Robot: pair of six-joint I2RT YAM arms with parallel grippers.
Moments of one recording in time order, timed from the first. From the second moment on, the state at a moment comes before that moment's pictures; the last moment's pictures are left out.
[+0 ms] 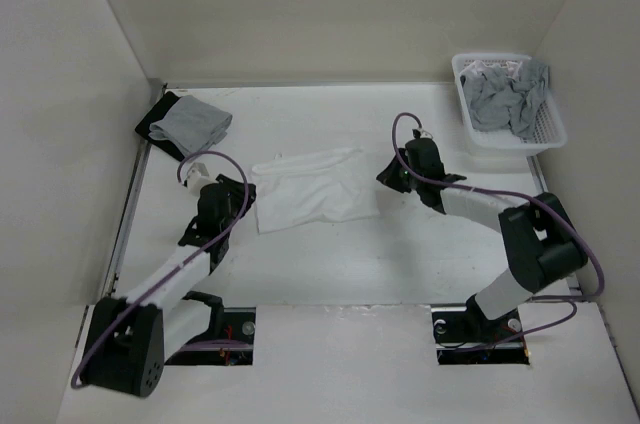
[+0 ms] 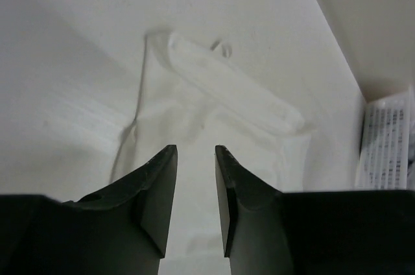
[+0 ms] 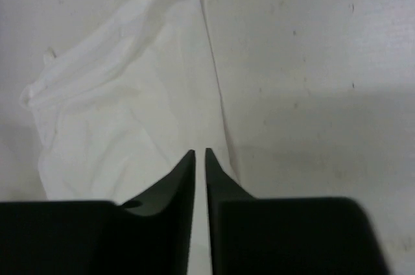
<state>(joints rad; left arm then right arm) -0.20 1.11 0.37 0.33 -0.19 -0.99 0.40 1.65 0.89 0.12 -0.05 0.76</state>
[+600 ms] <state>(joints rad) -0.32 0.82 0.19 -0.12 -0.14 -1.01 0.45 1.41 0.52 0.21 0.02 0.80</state>
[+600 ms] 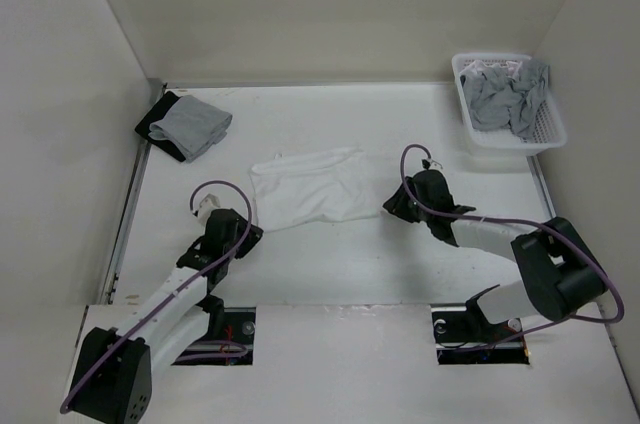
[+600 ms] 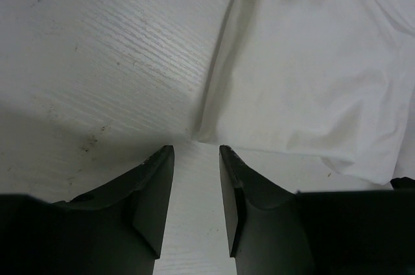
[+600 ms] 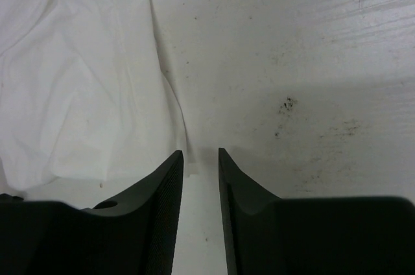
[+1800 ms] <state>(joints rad) -0.17 0.92 0.18 0.03 -0.06 -0.98 0.54 1.41 0.45 0.30 0.03 0.86</state>
